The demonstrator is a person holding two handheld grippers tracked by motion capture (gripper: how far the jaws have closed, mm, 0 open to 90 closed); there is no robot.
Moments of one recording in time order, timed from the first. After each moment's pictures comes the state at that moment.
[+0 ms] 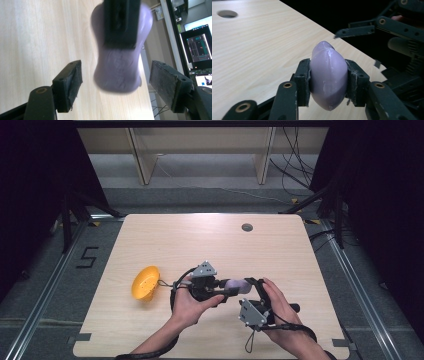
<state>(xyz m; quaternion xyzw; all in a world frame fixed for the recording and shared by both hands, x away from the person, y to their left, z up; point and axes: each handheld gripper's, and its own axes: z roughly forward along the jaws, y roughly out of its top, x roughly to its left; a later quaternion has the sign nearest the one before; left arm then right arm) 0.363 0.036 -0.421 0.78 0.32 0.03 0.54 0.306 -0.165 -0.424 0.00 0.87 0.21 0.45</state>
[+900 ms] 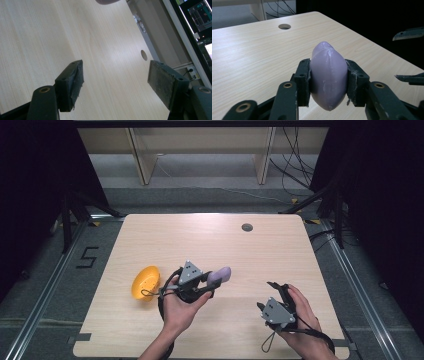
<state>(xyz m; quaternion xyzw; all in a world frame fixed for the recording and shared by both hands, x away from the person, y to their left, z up) 0.351 0.064 -0.421 0.74 0.38 0.16 0.53 0.298 -0.214 -0.432 0.11 0.86 0.24 0.43</state>
